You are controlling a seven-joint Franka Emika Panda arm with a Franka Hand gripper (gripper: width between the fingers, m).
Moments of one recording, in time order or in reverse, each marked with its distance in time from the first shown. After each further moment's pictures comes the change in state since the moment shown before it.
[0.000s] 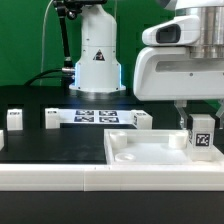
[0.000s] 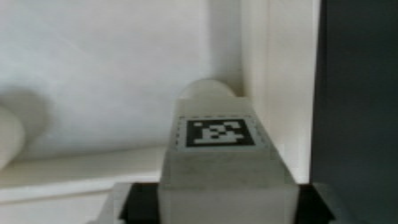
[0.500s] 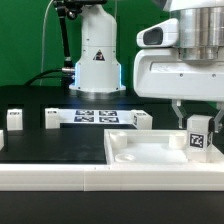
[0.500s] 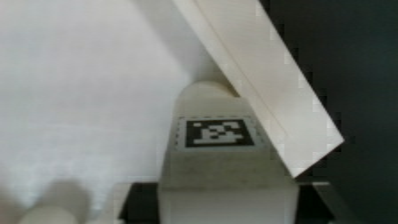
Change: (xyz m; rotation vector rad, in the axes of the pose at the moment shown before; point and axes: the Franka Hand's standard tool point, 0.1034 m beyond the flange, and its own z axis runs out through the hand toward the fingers) arm 0.002 0.003 0.001 0.018 -0.009 0.672
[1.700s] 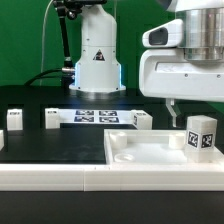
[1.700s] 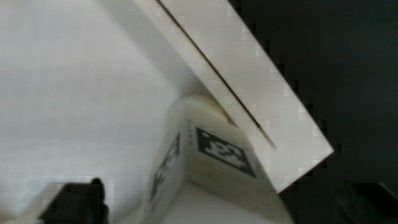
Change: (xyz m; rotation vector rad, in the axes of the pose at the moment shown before) arm -0.007 -0.005 0.001 0.000 -0.002 -0.224
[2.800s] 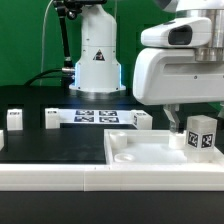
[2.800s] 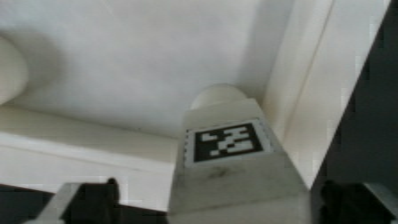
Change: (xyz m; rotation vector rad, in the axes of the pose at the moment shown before) arm 0.005 0.007 0.001 -0.059 0.011 -0.825
